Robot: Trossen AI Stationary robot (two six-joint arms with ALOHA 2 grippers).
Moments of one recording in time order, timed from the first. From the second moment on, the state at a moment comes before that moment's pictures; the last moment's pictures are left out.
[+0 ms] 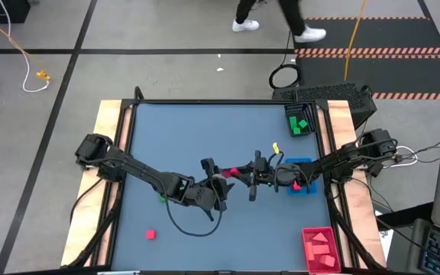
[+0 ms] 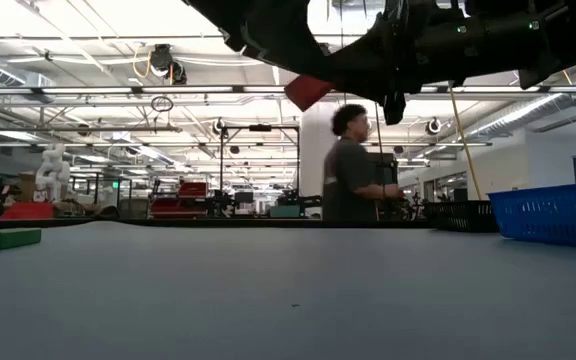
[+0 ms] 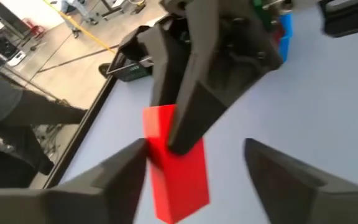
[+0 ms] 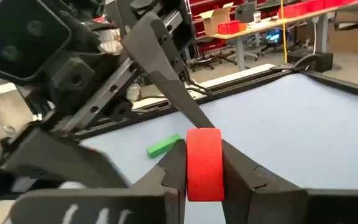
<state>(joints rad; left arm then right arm) -0.36 1.78 1.22 -0.05 -0.77 0.05 0.21 1.53 0.52 0.93 0.36 0.32</state>
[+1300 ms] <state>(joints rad) -0.40 1.78 1.22 -0.21 -0.86 0.00 0.42 0.76 0.52 -0.65 0.44 0.77</state>
